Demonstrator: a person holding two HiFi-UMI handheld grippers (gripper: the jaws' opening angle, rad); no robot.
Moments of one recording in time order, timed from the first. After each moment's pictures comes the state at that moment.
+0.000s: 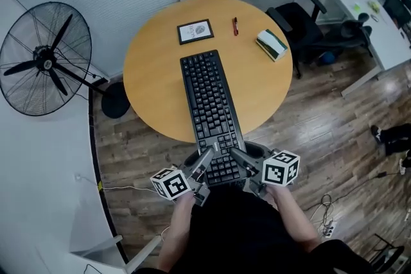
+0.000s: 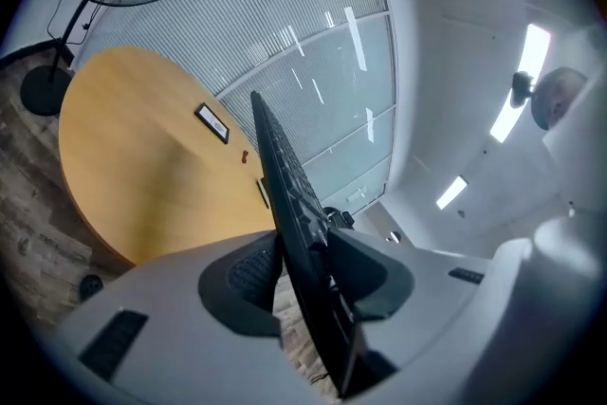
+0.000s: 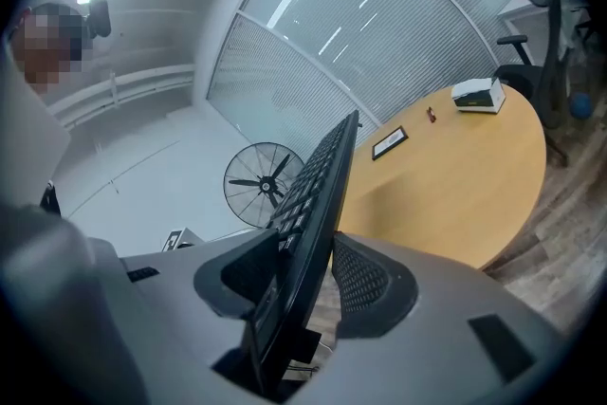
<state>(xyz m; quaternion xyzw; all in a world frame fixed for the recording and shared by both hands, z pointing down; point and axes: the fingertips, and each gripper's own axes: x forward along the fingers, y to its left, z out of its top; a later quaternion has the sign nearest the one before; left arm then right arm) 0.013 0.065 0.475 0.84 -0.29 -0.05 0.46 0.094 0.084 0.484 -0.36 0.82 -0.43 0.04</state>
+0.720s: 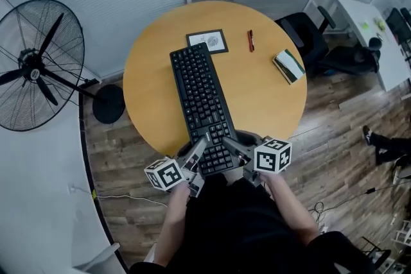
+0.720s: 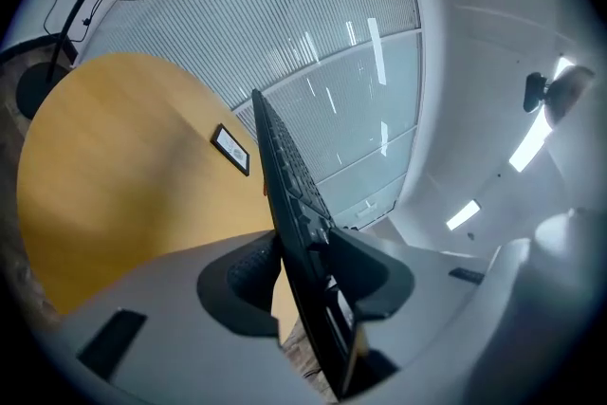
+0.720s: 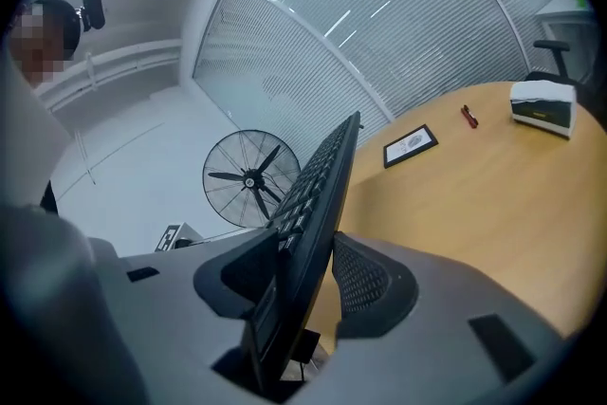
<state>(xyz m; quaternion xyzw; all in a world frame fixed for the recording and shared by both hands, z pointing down) -0.060 -0.113 0.497 0.81 -0.31 -0.06 0.49 0.022 -0.099 0.496 -0.36 0.83 -0.42 -0.02</state>
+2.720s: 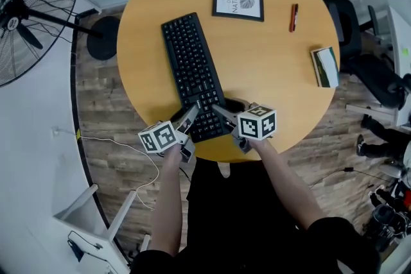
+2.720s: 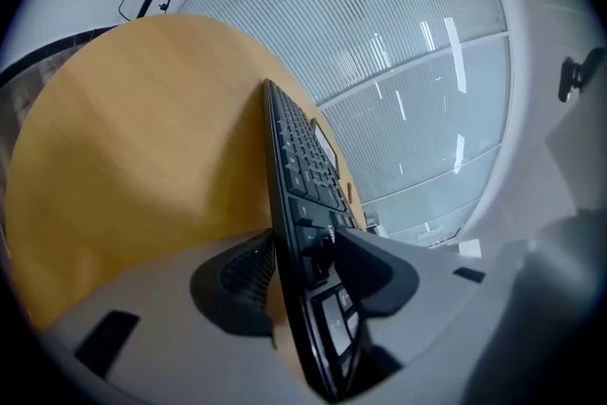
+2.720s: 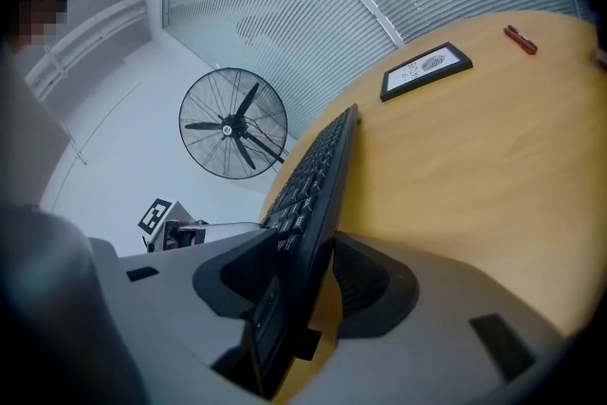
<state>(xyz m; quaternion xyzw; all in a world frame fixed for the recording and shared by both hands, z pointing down) -0.113 -0.206 0.664 0.68 -0.43 -0.02 0.59 -0.033 -0.216 0.656 -0.26 0.82 -0.48 -0.17</state>
